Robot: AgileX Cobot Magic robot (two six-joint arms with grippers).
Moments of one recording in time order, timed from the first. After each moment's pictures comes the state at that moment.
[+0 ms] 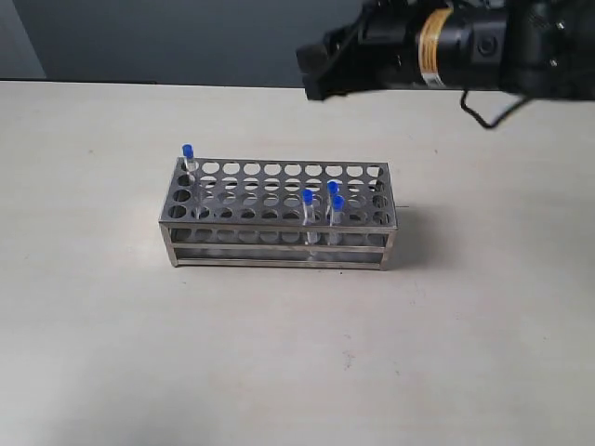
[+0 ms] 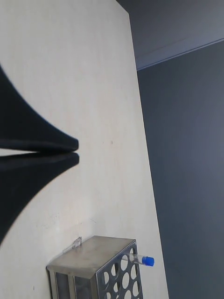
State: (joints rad) left arm 0.09 0.01 0.00 0.04 0.23 0.06; right arm 0.55 1.67 -1.07 -1.28 -0.36 1.10
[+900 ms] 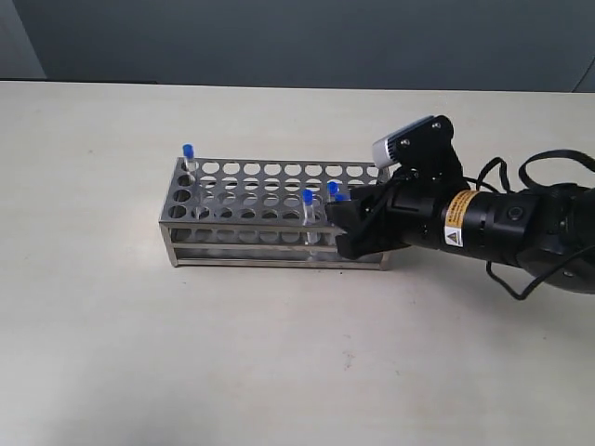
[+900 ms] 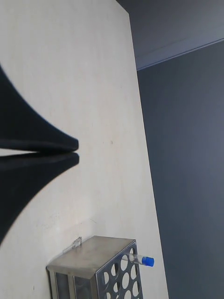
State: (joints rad) left arm 0.09 0.01 0.00 0.04 0.23 0.06; right arm 0.55 1.74 -0.59 -0.64 -0.63 0.51
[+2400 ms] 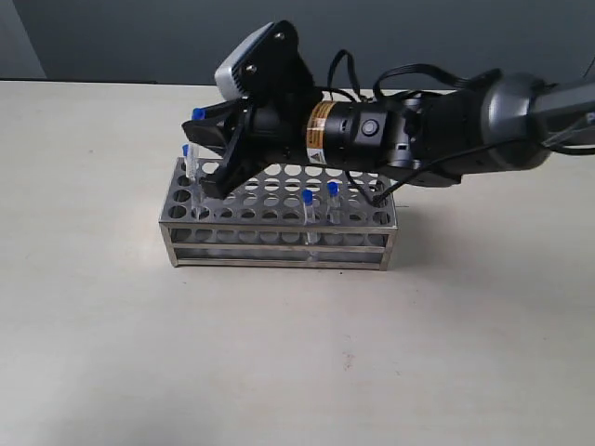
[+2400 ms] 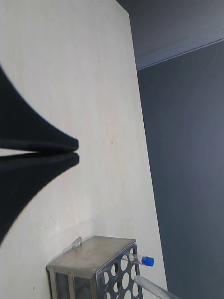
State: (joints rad) left arm 0.09 0.01 0.00 0.04 0.23 0.06; right arm 0.76 1.92 -1.12 -0.86 -0.63 0.55
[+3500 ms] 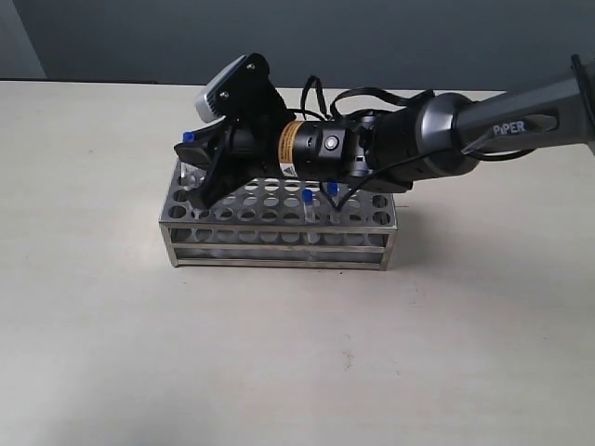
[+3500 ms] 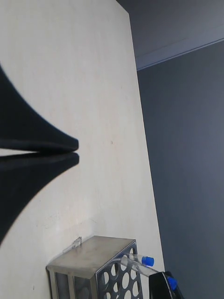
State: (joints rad) left arm 0.09 0.01 0.00 0.04 0.23 0.06; right arm 0.77 2.10 -1.25 -0.87 -0.59 0.57
